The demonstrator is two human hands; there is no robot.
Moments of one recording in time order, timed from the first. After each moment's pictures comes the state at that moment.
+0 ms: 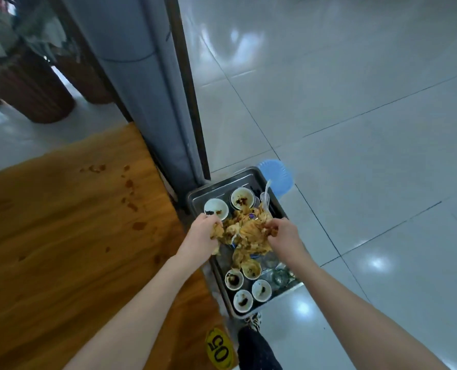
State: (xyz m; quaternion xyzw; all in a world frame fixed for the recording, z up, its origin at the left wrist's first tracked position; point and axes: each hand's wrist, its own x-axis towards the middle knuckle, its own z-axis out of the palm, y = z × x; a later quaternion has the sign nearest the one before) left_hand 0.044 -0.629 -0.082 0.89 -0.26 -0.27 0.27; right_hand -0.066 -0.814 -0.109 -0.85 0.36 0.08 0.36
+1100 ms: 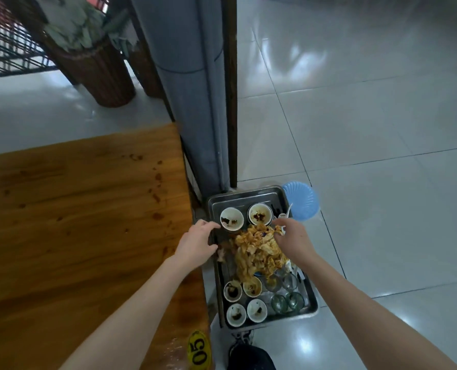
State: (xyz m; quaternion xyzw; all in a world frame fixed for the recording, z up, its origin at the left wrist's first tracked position) left_hand 0.042 -0.627 -0.071 0.94 -0.17 -0.24 0.19; right_hand -0.021 -0.860 -0.086 -0.90 0.23 0.11 0.35
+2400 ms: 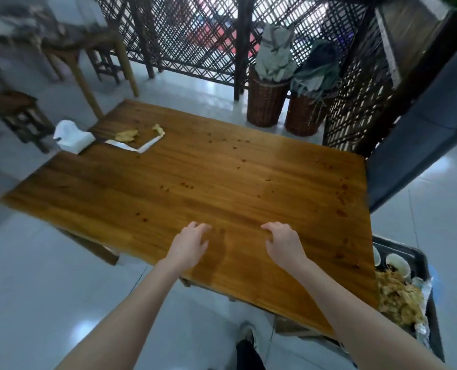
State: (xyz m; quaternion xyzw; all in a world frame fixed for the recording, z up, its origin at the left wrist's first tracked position) left_hand -0.148 -0.135 -0.013 0.96 0.09 -0.07 0.24; right_hand -0.086 -0.369 -0.011 -0.97 -0.16 0.06 0.19
